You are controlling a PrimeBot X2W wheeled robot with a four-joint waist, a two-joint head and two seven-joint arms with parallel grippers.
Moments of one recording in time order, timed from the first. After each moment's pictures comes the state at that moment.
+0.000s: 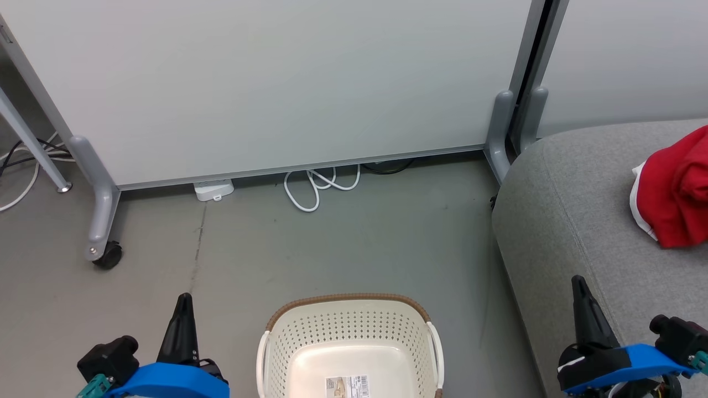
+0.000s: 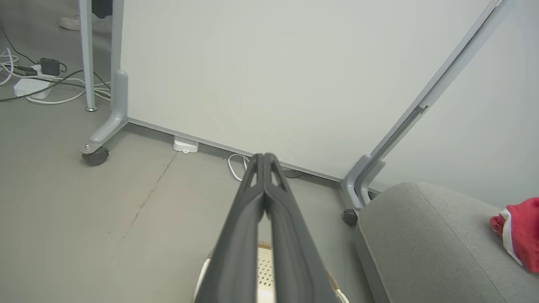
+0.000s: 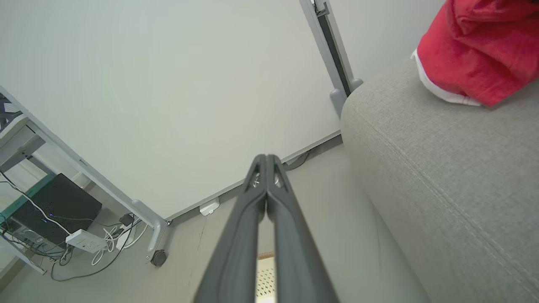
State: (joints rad) left arm -0.01 0.05 -0.01 0.32 -0.46 -0.12 -0.17; right arm -0.05 -0.05 -0.06 0.29 0.53 0.13 -0.18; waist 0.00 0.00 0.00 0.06
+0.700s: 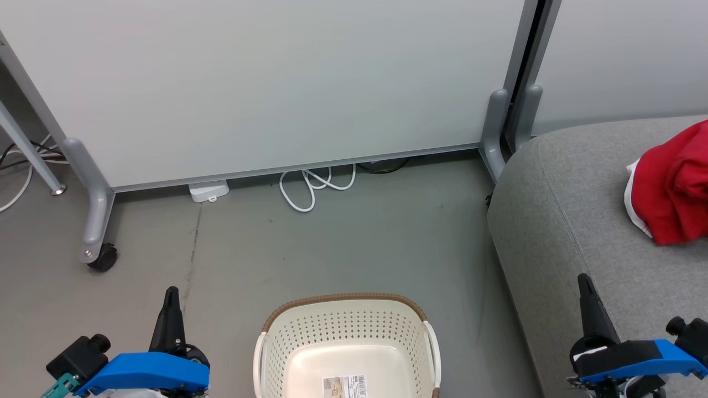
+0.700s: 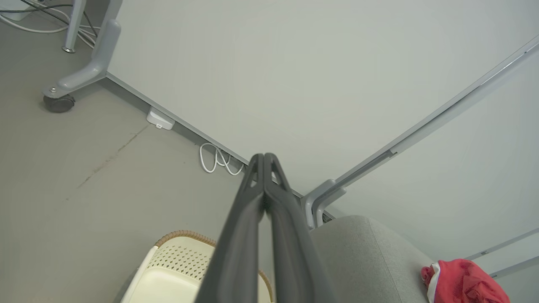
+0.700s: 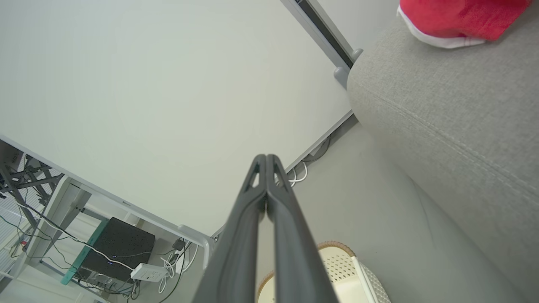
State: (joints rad) left arm -0.04 0.05 0.02 0.30 -0.79 -0.12 -0.09; right arm -0.06 -0.05 -0.07 0.28 0.83 0.13 -0.10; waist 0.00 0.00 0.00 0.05
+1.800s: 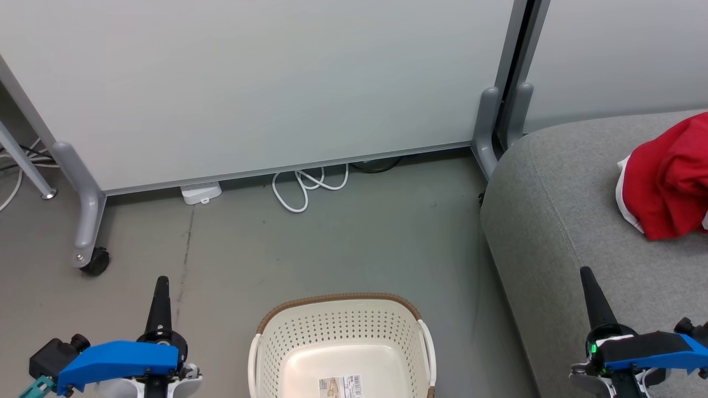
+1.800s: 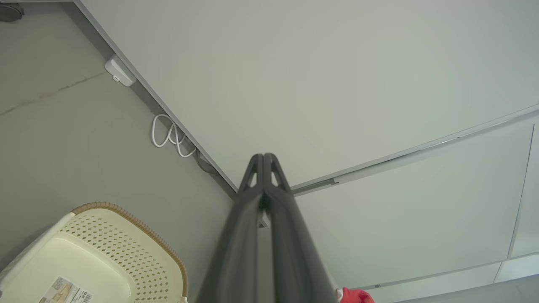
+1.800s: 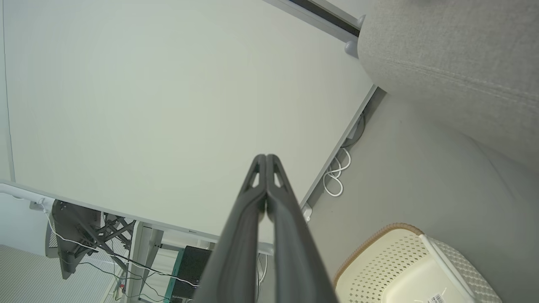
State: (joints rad) left arm -0.07 0.05 0.07 0.28 -1.17 -0.12 0.00; right arm -0.08 -0.05 -0.09 0.26 1.20 0.13 0.00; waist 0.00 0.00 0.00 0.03
